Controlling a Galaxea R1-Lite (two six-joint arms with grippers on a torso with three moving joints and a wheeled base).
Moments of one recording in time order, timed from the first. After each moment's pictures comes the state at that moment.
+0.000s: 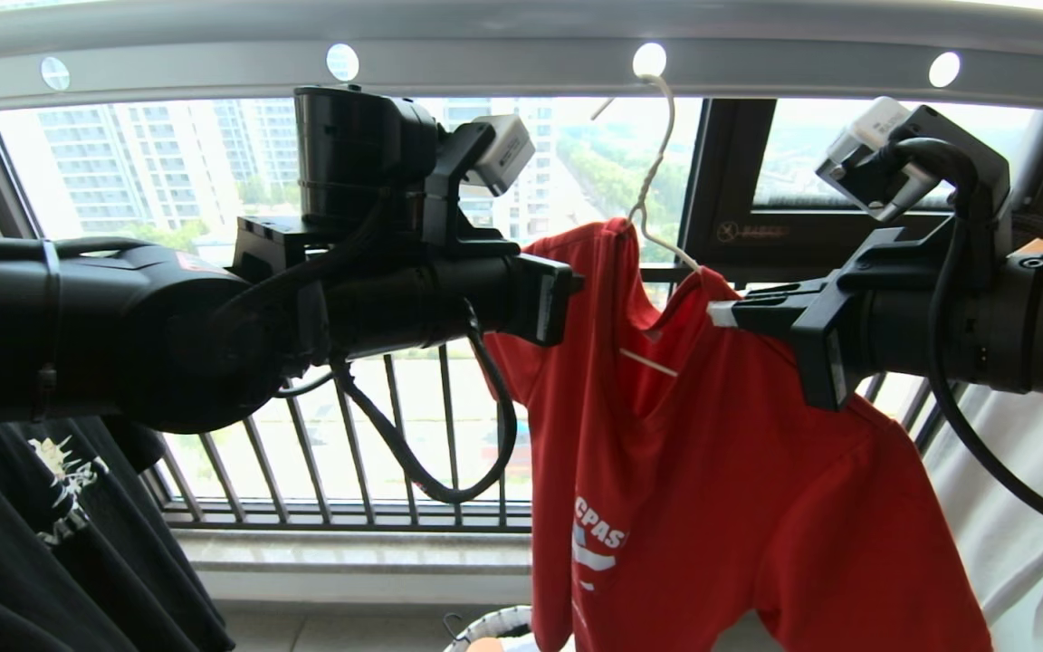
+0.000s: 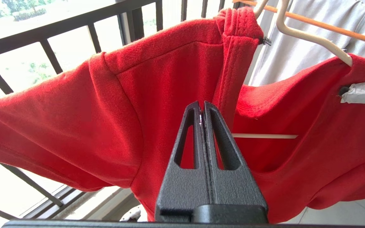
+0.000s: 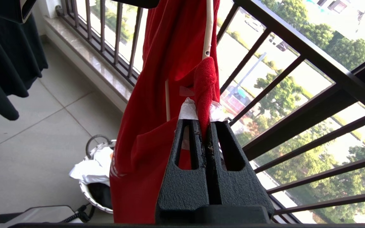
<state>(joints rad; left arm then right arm) -0.70 1.75 -1.37 -0.27 -0.16 -0.05 0.56 1.42 -1.18 0.03 0.01 -0.29</state>
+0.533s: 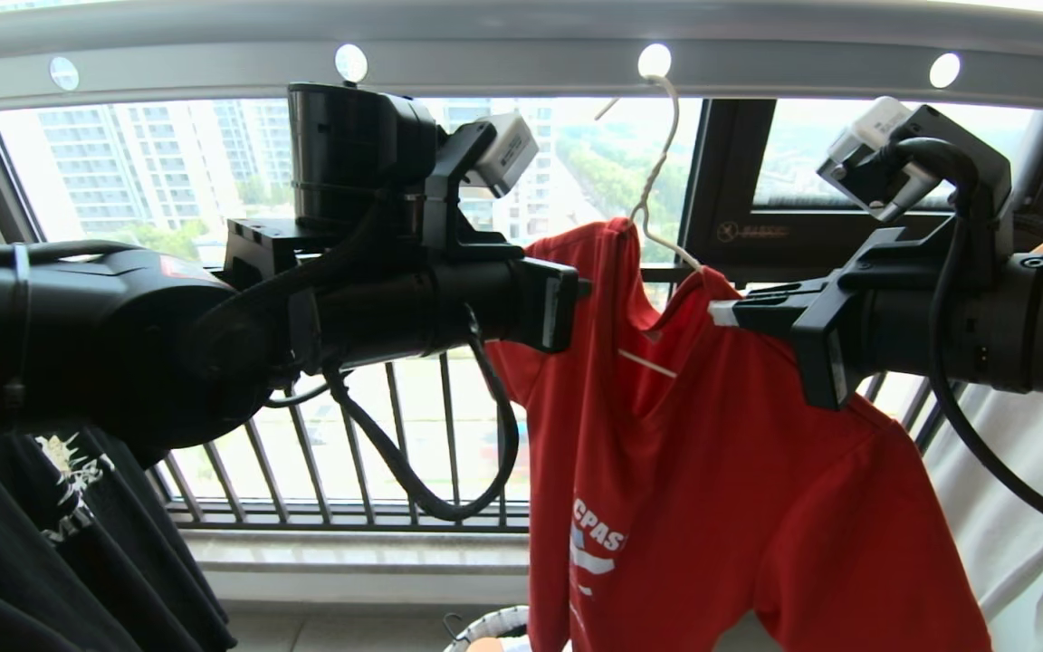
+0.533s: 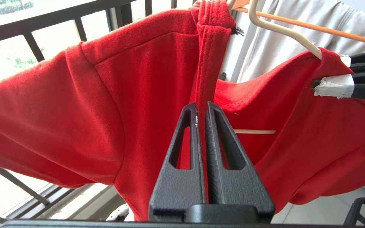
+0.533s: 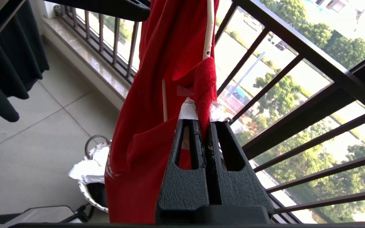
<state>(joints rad) -0.72 1.73 -1.35 -0.27 -0.16 -0.09 0.56 1.42 -1.17 0.03 0.01 -0.29</state>
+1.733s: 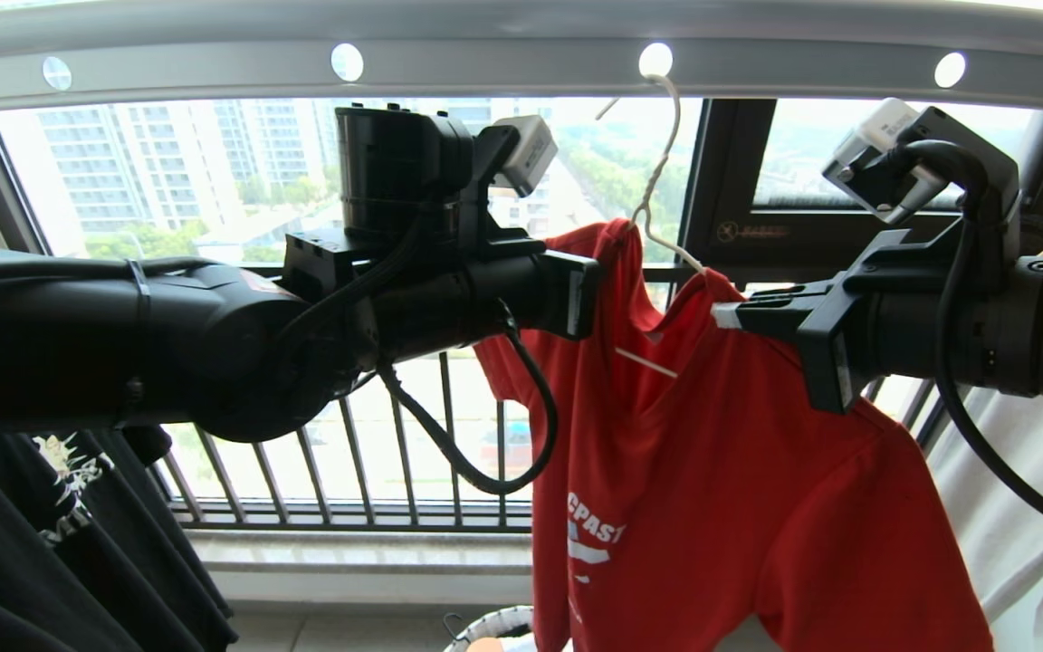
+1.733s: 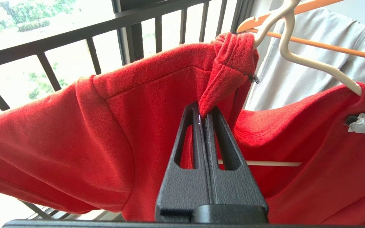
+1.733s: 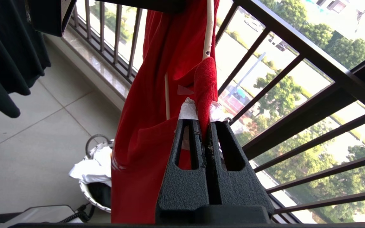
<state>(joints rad) -0.73 1.81 -1.39 -0.36 -0.12 -0.08 0.56 1.41 -1.17 0.03 0.01 -0.29</state>
